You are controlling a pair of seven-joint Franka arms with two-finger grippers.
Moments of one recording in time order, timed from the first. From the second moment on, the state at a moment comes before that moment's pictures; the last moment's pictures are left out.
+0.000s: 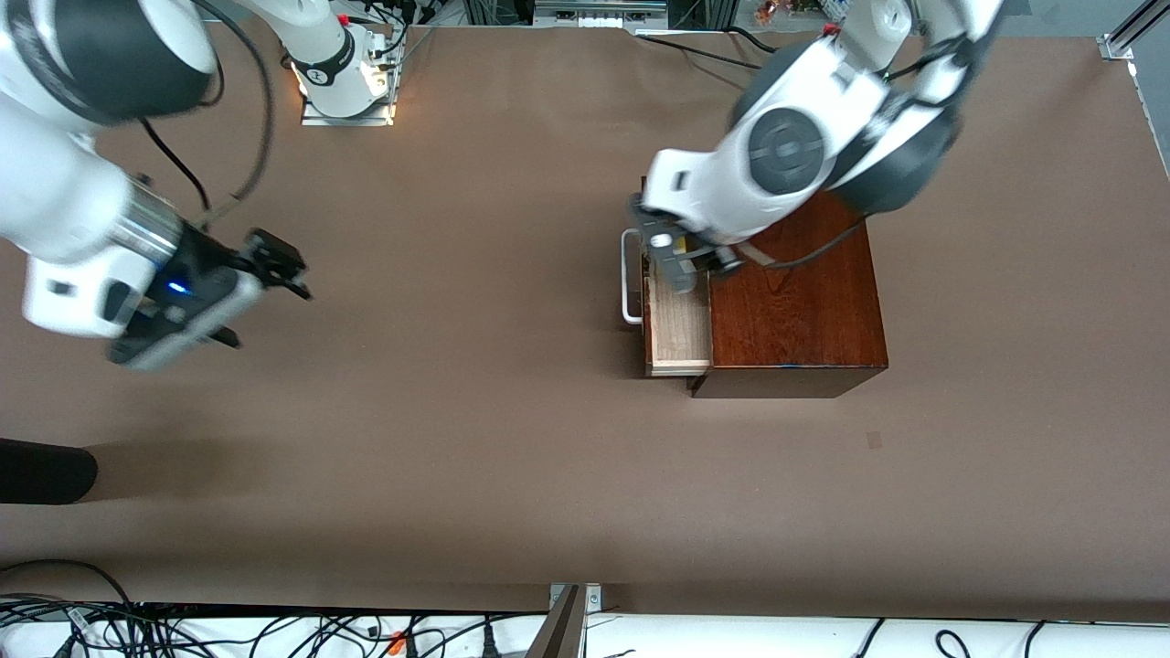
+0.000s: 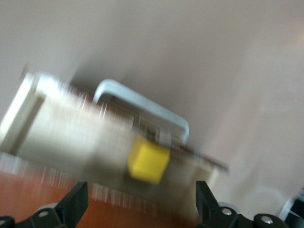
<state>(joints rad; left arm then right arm) -0.30 0.46 -0.39 -1.44 -0.07 1.75 0.47 0.34 0.28 -0.20 -1.29 0.20 1.64 -0.38</state>
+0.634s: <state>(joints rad) -0.44 0.68 -0.39 -1.43 0.12 2.01 0.74 0.32 0.11 -0.26 -1.54 0.13 1.62 -0.08</state>
